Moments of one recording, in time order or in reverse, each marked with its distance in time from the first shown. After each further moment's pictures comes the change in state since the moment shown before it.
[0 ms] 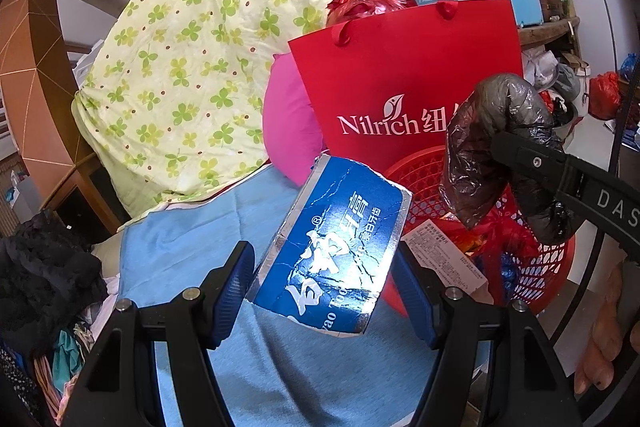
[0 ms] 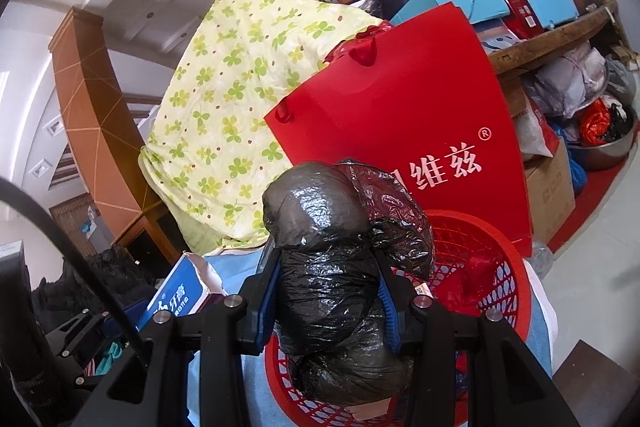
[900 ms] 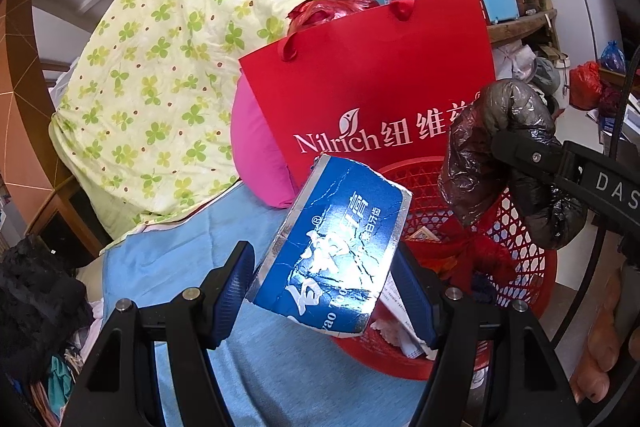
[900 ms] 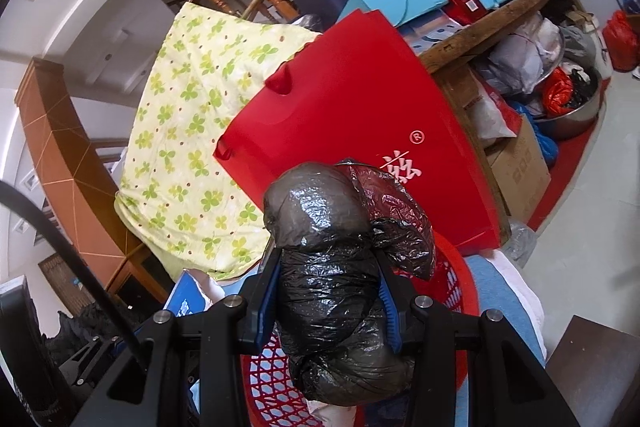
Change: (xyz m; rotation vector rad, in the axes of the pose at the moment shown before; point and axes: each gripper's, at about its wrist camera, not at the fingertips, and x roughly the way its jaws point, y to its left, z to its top) left arm 0.017 -0.036 0.021 0.060 -0.027 -0.063; right arm -0.011 -0.042 0.007 0.164 -0.060 -0.089
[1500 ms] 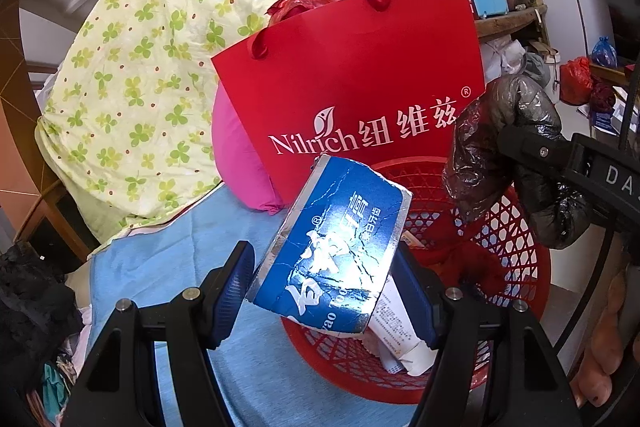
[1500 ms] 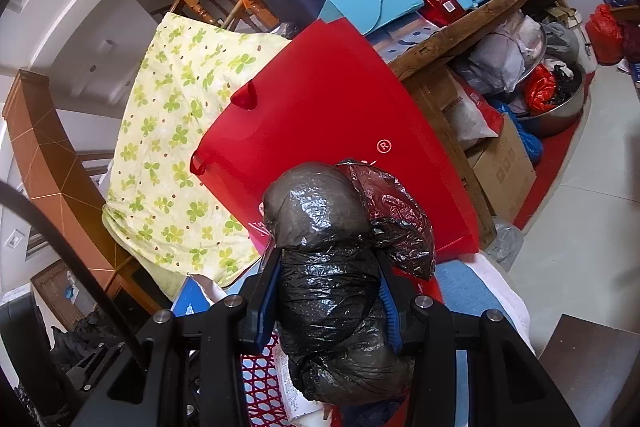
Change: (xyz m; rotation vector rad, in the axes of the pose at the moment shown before) left arm 0.017 -0.016 0.007 0.016 0.012 -0.044; right arm -0.004 -0.014 0.005 0.036 -0.024 -0.053
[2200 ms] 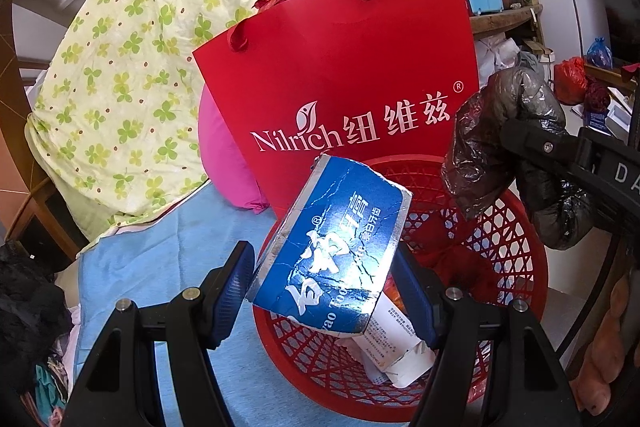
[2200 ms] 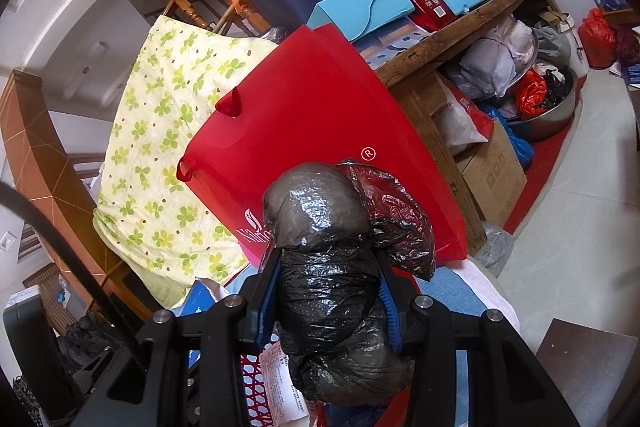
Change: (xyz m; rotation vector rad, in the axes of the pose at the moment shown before) left arm 0.015 -0.007 0.003 -0.006 0.015 -0.034; right arm 0.001 -0.002 0.001 -0.005 -0.016 -0.035
